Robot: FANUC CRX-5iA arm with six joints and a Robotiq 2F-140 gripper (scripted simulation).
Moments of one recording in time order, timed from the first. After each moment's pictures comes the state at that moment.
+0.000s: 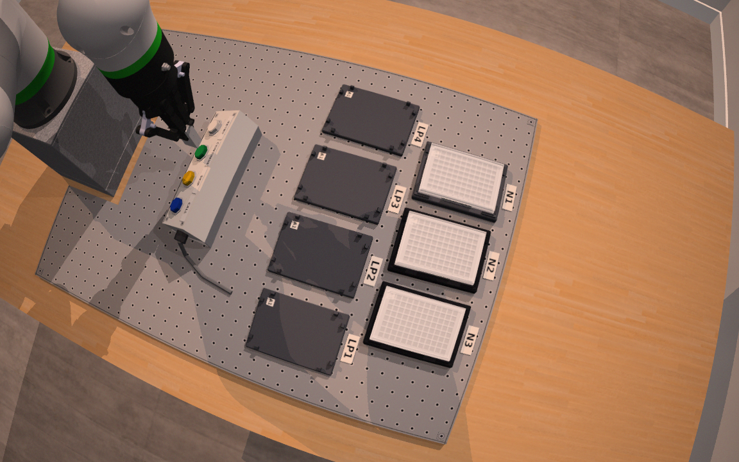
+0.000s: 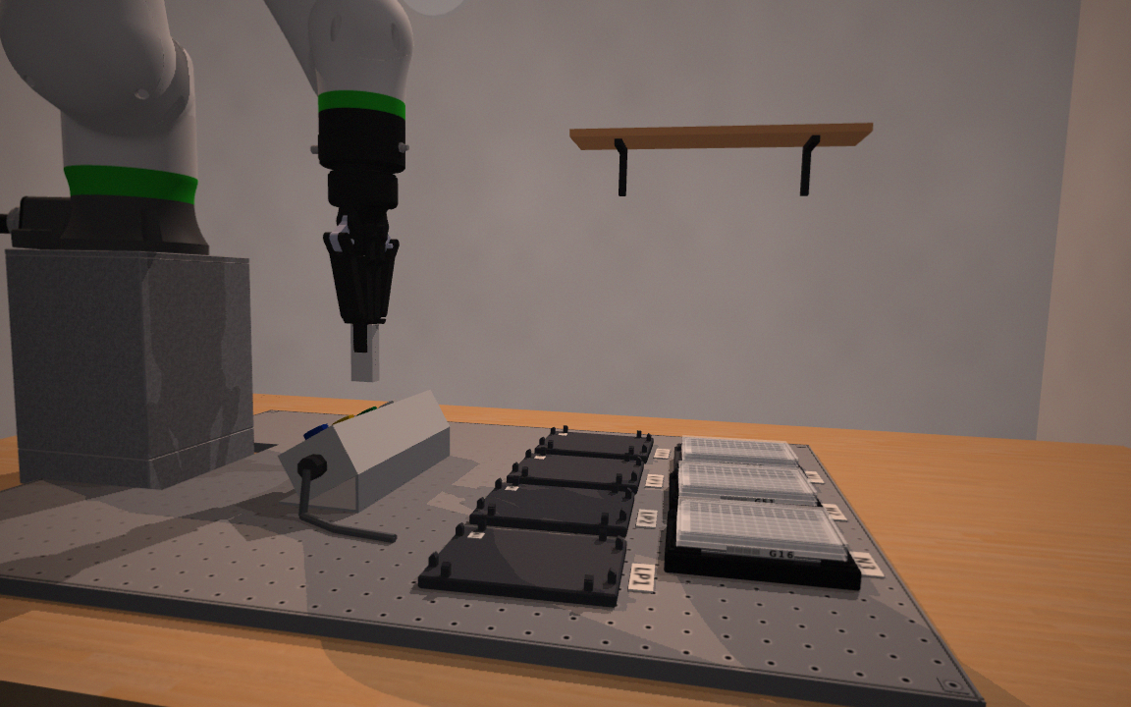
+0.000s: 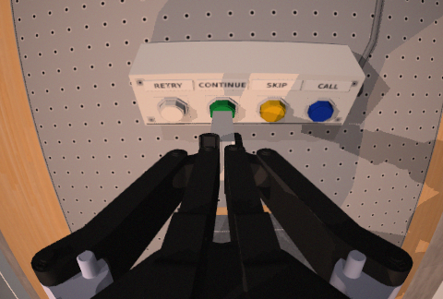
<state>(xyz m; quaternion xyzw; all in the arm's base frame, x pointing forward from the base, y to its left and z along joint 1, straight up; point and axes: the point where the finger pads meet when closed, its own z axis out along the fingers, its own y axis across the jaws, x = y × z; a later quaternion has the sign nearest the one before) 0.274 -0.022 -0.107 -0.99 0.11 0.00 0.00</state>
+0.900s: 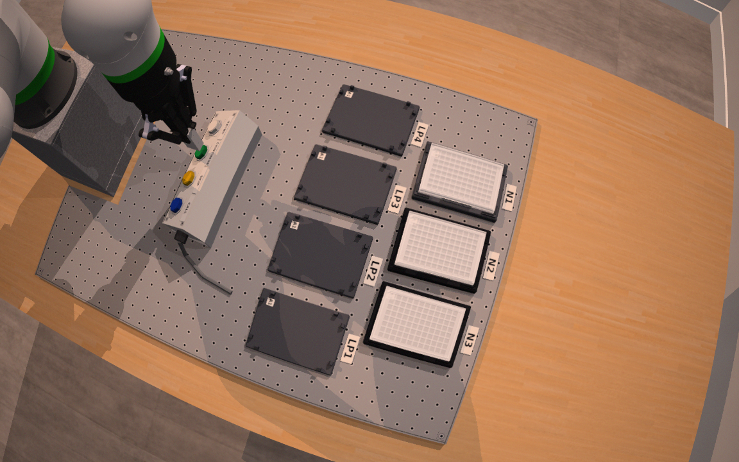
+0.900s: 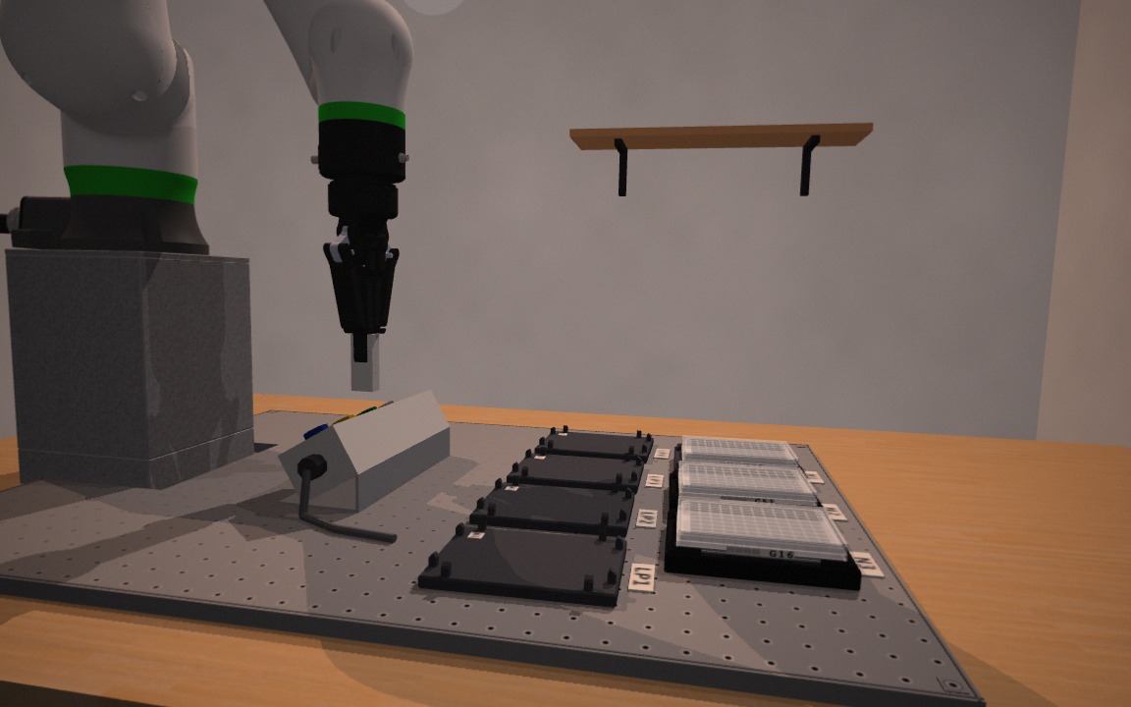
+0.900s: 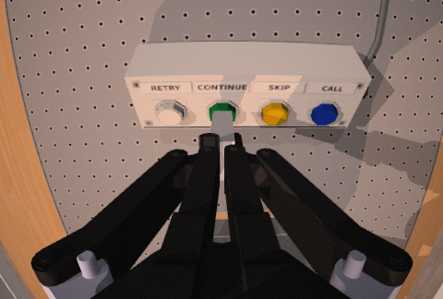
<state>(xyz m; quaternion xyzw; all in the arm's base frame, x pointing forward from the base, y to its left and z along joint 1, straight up) 0.274 -0.022 -0.118 -0.99 0.11 0.00 0.00</state>
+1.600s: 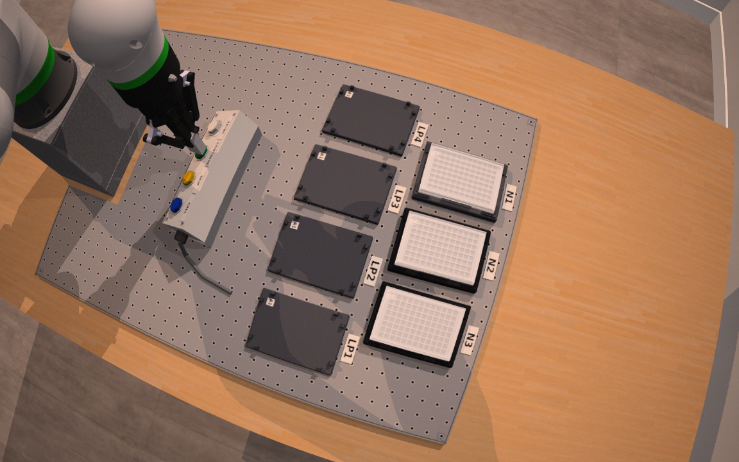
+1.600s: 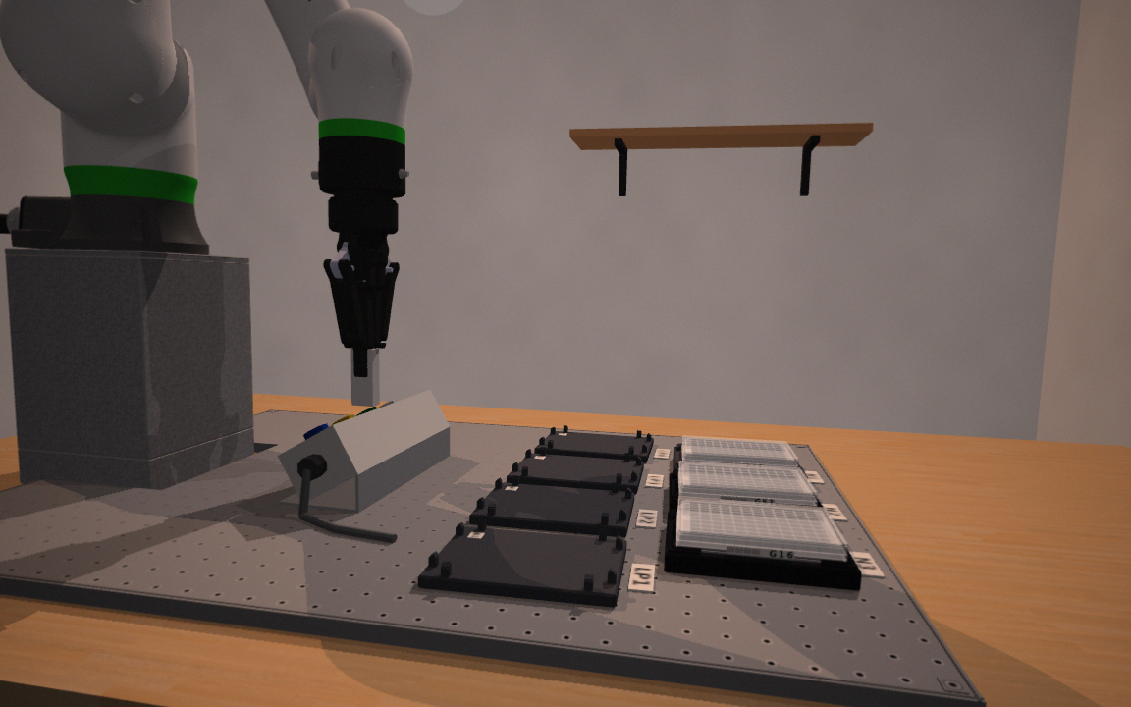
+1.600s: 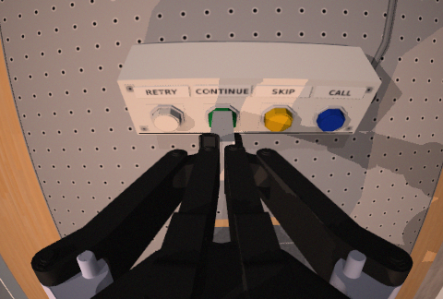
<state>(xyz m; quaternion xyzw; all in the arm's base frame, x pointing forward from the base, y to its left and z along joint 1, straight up) 0.274 -0.022 -0.135 -0.99 0.11 0.00 0.00</state>
